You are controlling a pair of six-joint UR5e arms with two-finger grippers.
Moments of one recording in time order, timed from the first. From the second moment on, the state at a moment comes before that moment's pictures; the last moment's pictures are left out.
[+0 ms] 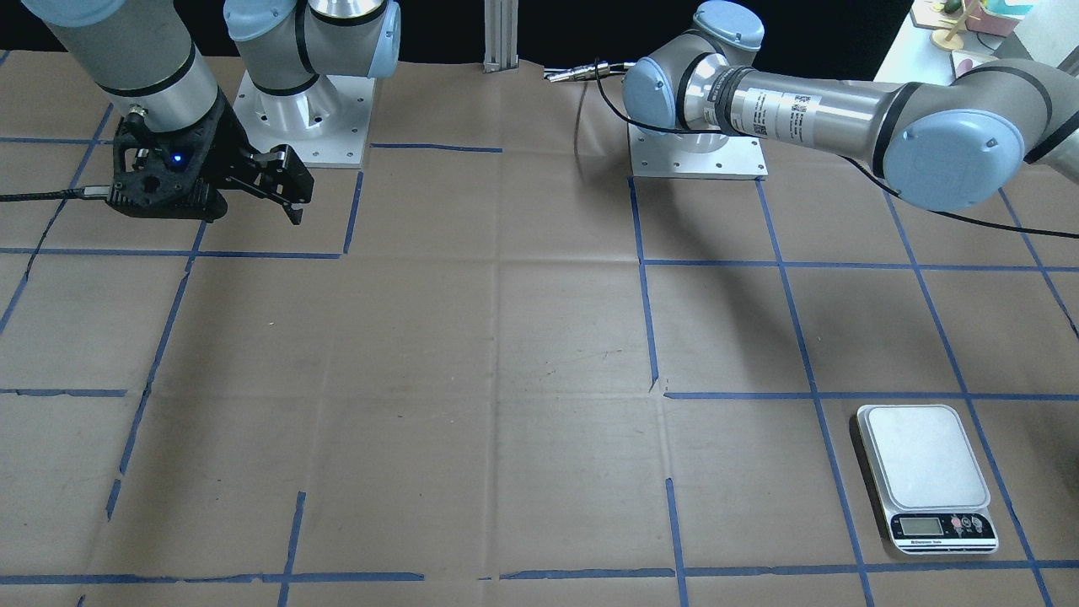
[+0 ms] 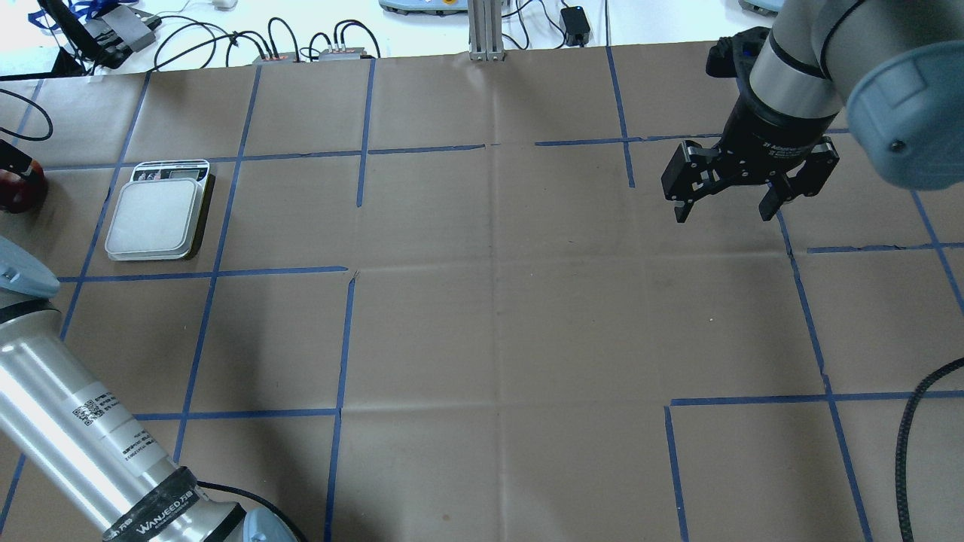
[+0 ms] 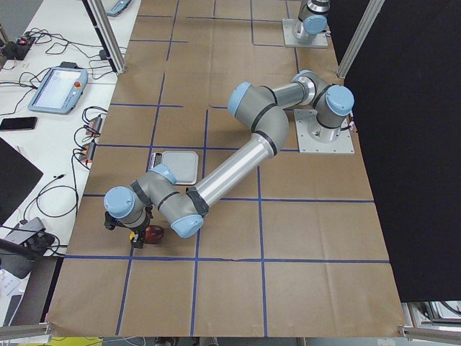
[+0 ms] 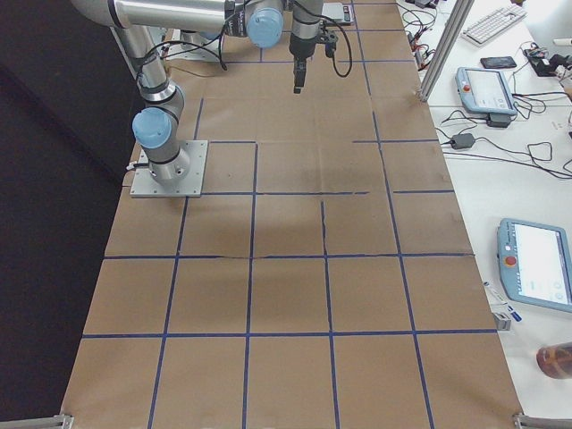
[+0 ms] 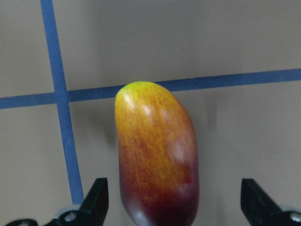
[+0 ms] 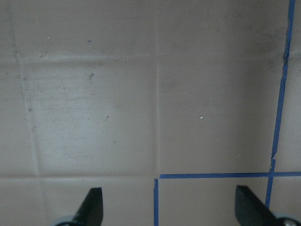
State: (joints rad) left arm -0.82 -2.74 -0.48 -1.51 1.55 0.84; right arm 1.53 -1.60 1.68 -1.57 -1.56 -0.02
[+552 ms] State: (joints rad) left arm -0.83 -2.76 -0.47 -1.51 1.55 0.84; right arm 1.53 -1.60 1.68 -1.57 -1.56 -0.02
